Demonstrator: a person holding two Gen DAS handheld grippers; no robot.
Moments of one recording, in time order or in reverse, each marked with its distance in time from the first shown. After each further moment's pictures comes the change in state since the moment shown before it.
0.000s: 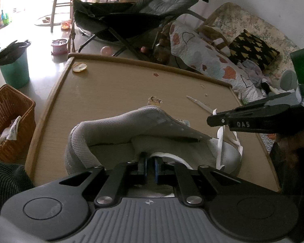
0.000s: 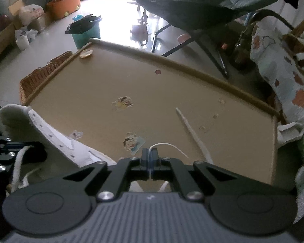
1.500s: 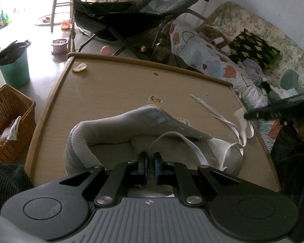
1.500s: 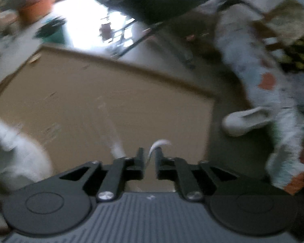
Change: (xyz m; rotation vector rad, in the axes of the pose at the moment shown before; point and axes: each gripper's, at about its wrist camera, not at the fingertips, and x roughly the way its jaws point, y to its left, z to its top) left arm 0.002 -0.003 -0.002 0.002 0.003 0.007; right arm -0.012 -0.104 -0.024 0.044 0.065 -0.036
